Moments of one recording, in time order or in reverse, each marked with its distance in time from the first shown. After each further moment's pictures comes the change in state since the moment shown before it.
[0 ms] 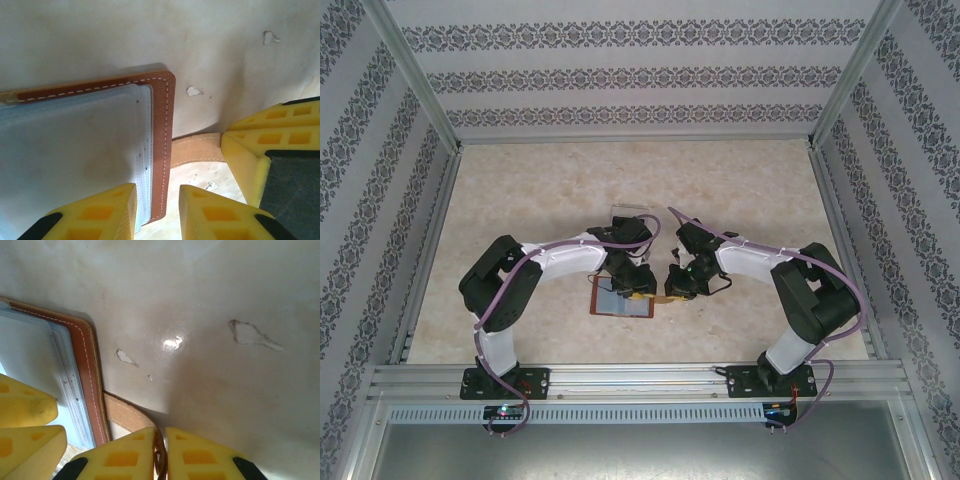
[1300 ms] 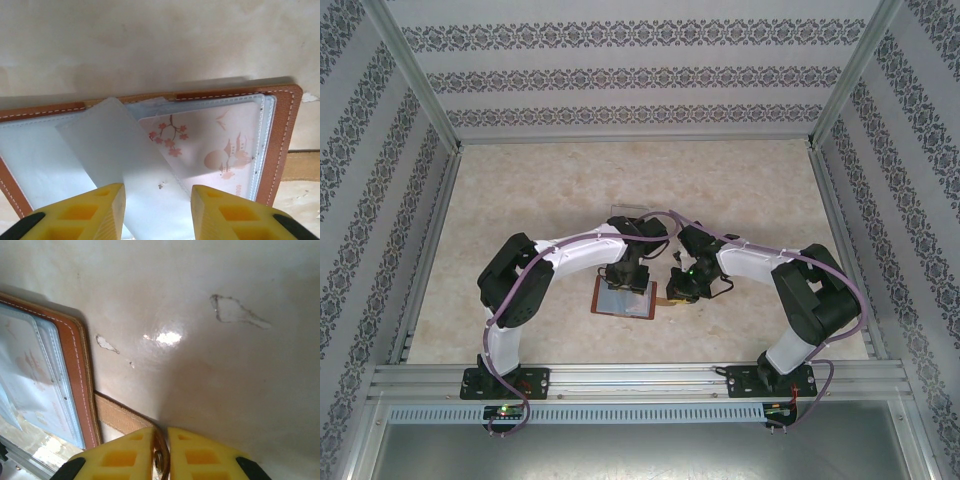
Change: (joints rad) left arm -0.070 0.095 0.253 -0.438 -0.399 0.134; right arm 0.000 -0.009 -0.026 -0.004 0.003 -0.004
